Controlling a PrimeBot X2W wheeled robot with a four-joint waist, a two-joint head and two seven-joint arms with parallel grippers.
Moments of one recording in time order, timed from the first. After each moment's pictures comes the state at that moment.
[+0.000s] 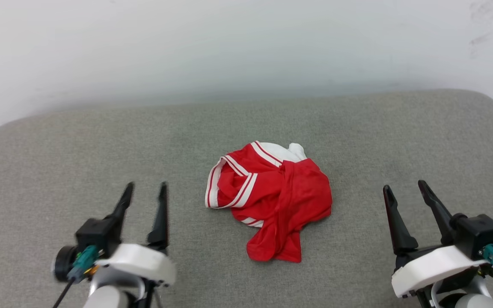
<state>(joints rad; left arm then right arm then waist) -0.16 0.20 -0.27 0.17 -0.39 0.08 -0.26 -0.02 -0.05 0.02 -0.04 0.11 0.13 -0.03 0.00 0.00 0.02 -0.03</state>
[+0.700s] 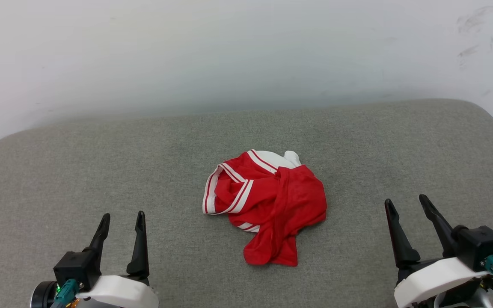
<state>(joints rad) 0.02 0.25 -0.19 0.06 -0.39 0.14 -0.25 0.04 -0.05 0.02 -0.07 0.12 0.13 0.00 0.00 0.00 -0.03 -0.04</state>
